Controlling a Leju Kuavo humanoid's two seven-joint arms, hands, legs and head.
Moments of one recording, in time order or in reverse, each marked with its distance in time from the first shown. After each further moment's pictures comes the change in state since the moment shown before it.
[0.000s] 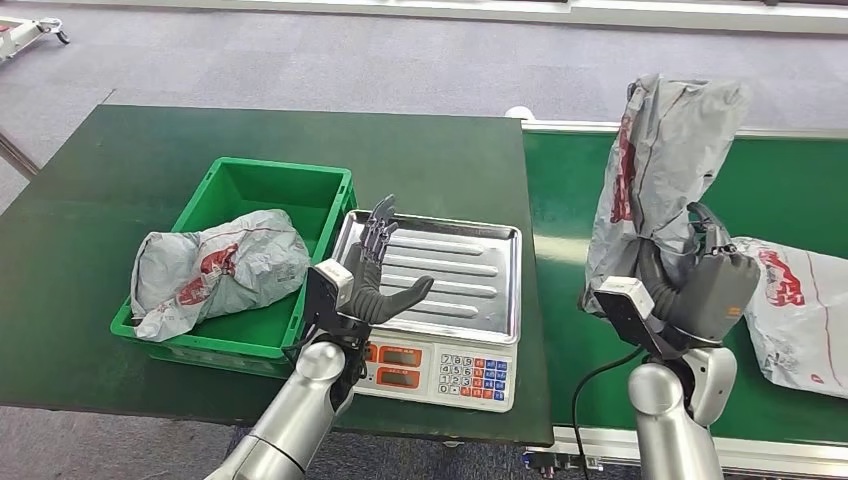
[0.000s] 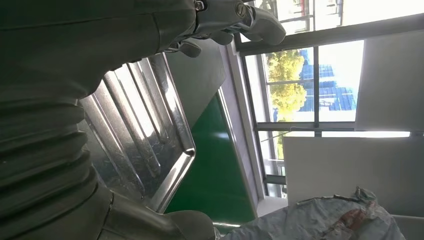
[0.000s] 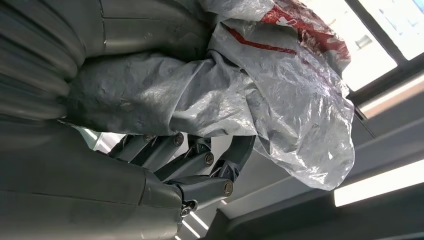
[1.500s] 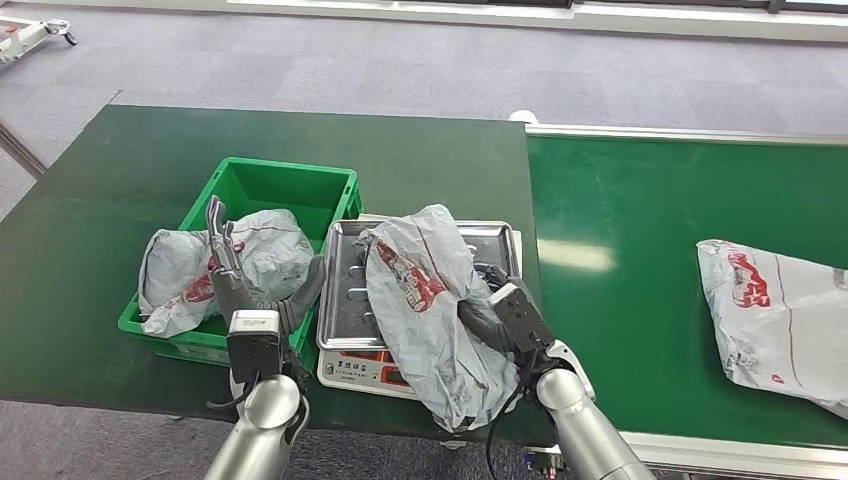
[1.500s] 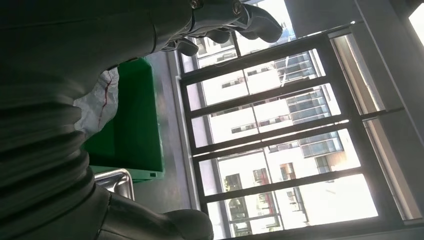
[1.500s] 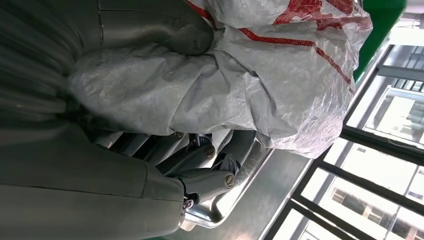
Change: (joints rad) left arm 0.236 0.102 -0.020 -0.456 -0.164 0.740 0.000; right arm -0.137 -0.001 0.506 0.506 -0.691 0.592 0.054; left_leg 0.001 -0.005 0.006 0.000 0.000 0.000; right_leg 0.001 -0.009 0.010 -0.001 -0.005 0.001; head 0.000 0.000
